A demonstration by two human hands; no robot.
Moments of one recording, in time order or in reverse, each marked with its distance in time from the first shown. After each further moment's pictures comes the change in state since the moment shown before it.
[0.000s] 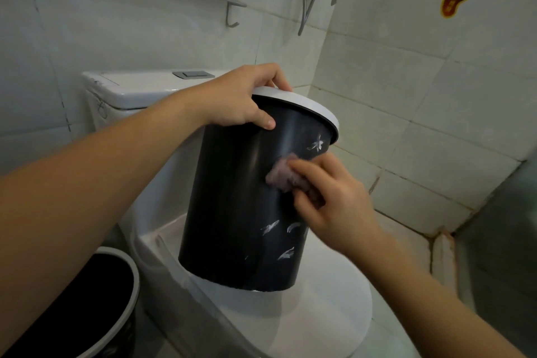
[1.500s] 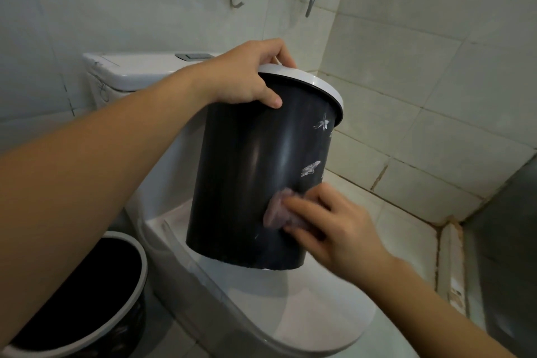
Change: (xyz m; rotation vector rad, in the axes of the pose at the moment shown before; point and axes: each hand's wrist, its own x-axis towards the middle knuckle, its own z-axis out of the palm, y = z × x) left_hand 0.008 -0.003 0.001 0.027 0.042 -0.045; right_hand -0.048 -0.004 0.010 0.009 -0.096 -0.144
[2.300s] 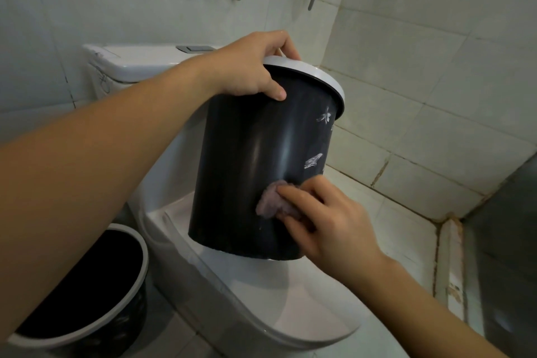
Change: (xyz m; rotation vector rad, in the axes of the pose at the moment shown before) left_hand 0.001 0.003 0.003 0.023 0.016 -0.018; right_hand 0.003 -0.021 -0.001 -0.038 0.030 0.077
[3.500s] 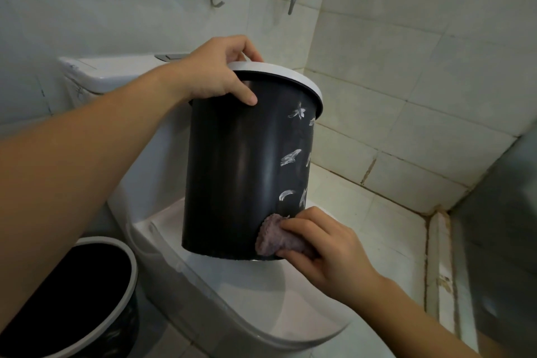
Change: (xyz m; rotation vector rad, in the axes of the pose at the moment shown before) left_hand -0.003 -0.005 -0.004 -0.102 0.074 -0.076; right_hand -0.045 0.021 0.009 0.206 -0.021 0.005
